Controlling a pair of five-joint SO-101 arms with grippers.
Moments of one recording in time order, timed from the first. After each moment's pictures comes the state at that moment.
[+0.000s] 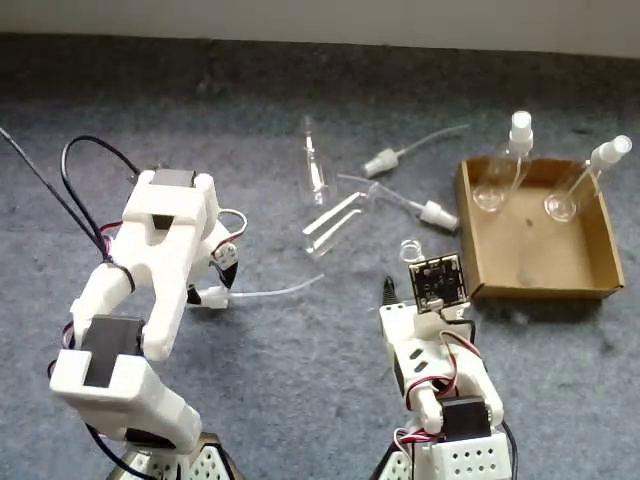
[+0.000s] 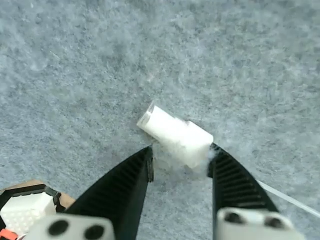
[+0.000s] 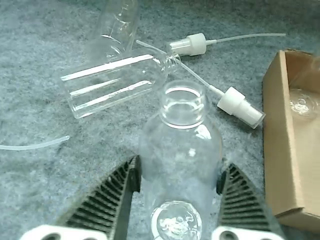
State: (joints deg) left arm -2.1 6.3 19.6 81.5 46.9; right arm -12.0 -104.4 95.6 47.1 8.8
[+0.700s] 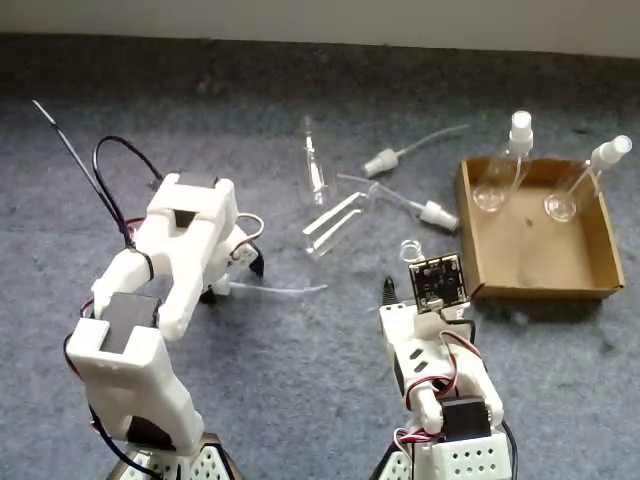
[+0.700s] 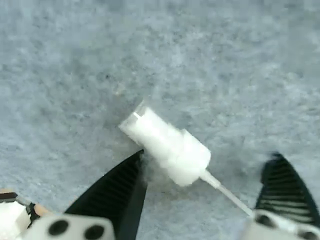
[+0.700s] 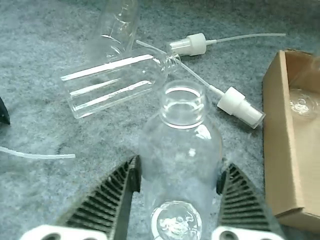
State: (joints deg) left arm -1.7 17.3 17.1 77.3 51.5; right arm -12.0 -104.4 95.6 47.1 8.8
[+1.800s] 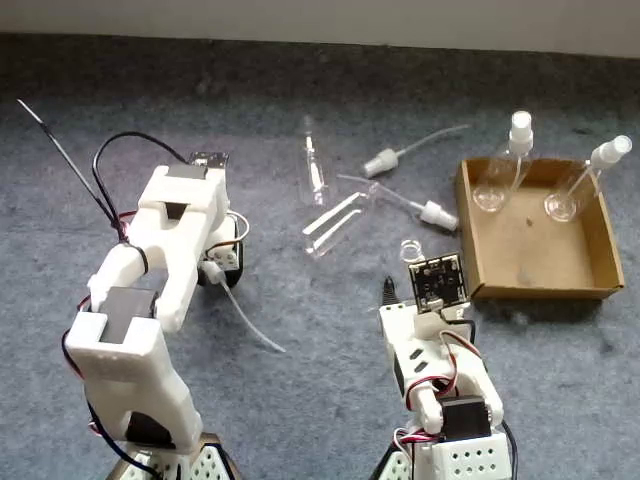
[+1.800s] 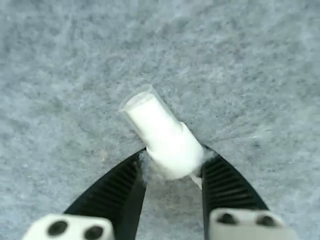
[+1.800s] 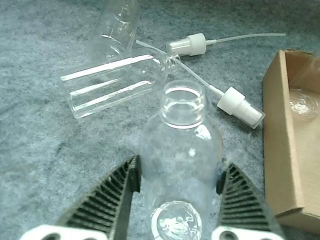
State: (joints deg) left arm -1.9 18.0 12.7 75.9 12.7; right arm -12.0 -104.4 95.6 47.1 8.8
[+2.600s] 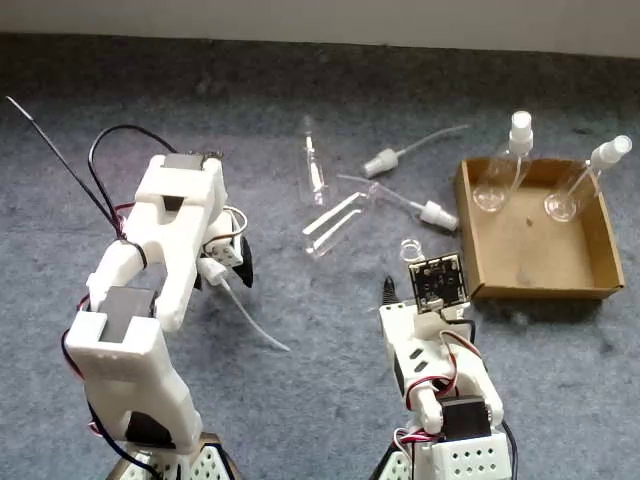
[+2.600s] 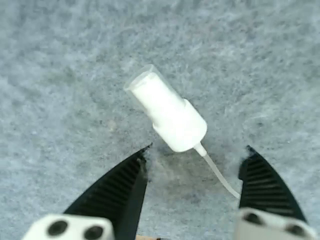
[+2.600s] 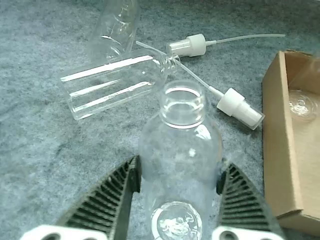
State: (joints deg) left arm -1.9 18.0 8.0 84.6 15.2; right arm -12.0 -104.4 95.6 46.1 8.8
